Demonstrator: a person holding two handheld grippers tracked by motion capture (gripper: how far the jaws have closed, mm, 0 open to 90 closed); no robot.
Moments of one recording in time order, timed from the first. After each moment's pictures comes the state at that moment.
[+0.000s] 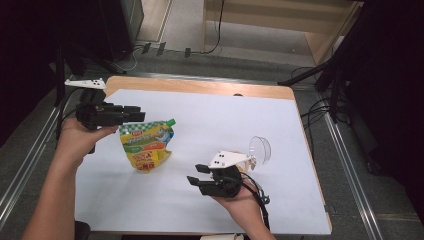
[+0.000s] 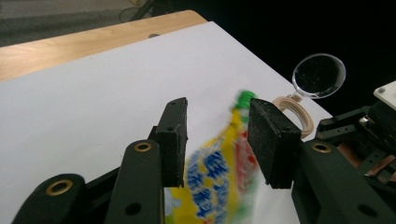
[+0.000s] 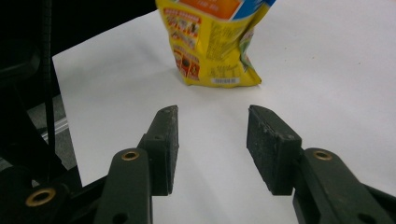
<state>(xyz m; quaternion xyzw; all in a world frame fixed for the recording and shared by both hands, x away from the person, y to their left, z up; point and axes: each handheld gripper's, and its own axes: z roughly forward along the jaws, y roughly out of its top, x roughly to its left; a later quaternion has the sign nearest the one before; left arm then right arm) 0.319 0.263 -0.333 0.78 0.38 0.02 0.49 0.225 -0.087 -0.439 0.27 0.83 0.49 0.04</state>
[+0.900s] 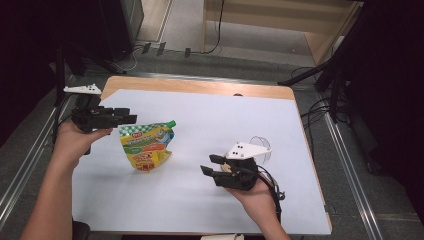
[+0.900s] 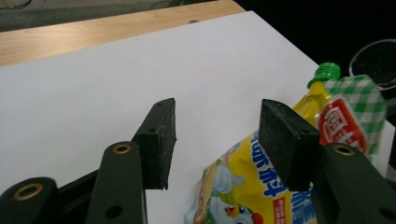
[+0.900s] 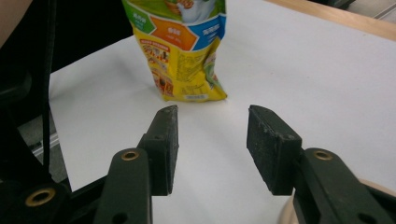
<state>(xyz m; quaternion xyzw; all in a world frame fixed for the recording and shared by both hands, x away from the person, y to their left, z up) 0.330 0.289 -0.368 0.78 0.42 0.05 0.47 0.233 -0.120 -0.414 0.30 0.81 0.50 0.06</state>
